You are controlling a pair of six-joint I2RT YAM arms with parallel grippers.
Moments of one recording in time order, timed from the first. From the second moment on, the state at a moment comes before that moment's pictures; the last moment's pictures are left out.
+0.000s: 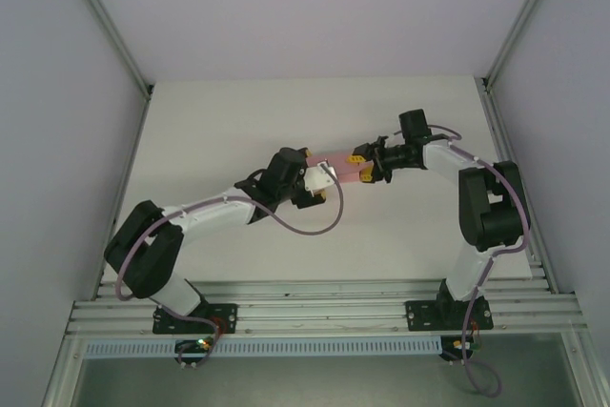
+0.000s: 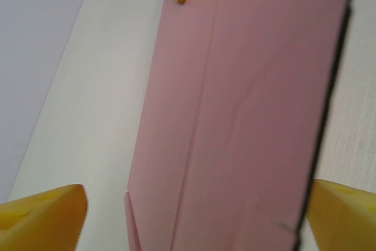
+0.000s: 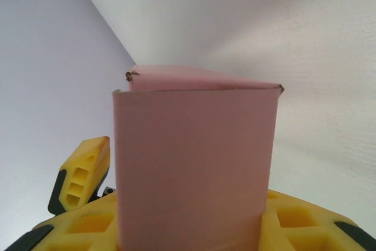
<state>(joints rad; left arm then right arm) -0.82 1.56 0.91 0.04 -0.06 0.67 0.12 1.80 1.14 -0.40 -1.02 1.05</state>
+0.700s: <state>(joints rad) -0.82 1.54 0.90 0.08 -0.02 0.72 0.12 1.79 1.10 -0.35 -1.09 1.10</state>
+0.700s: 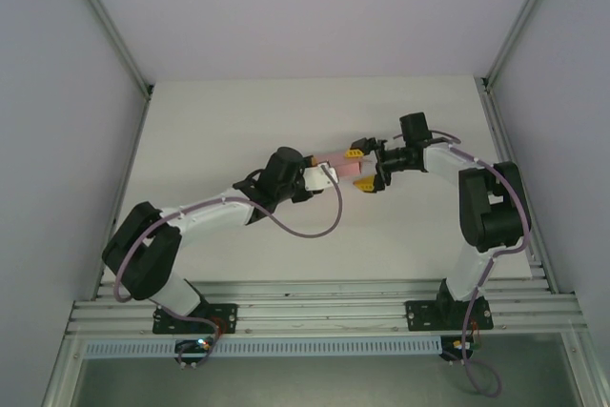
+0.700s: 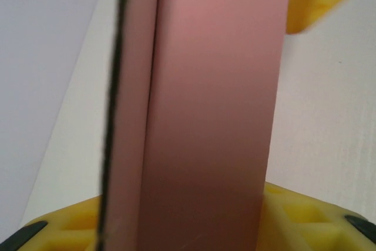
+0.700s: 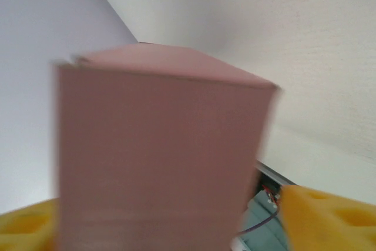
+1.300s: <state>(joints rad) -0.66 1.54 1.15 -0.55 0.30 0.68 0.01 1.27 0.87 -0.25 -0.46 0.50</state>
